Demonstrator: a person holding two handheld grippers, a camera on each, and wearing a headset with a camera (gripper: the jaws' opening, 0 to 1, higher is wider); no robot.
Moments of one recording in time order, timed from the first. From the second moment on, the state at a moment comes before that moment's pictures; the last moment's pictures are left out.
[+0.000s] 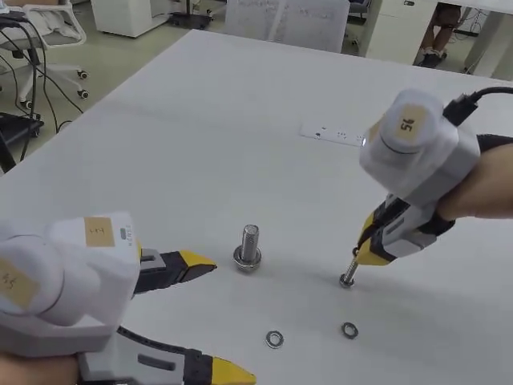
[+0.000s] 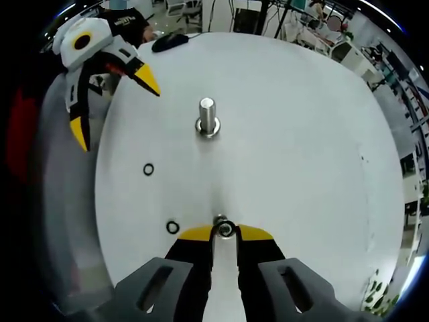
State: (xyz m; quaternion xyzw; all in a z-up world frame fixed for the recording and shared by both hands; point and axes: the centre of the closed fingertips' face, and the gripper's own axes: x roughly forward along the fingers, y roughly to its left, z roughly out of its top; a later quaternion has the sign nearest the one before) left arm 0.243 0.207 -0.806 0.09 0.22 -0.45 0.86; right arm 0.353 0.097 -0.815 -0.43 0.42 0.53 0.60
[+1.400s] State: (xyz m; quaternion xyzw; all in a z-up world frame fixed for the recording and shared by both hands) left arm 0.244 0.209 -0.808 0.09 0.23 -0.45 0.86; right arm 0.355 0.100 -0.861 -0.42 0.44 0.53 0.59
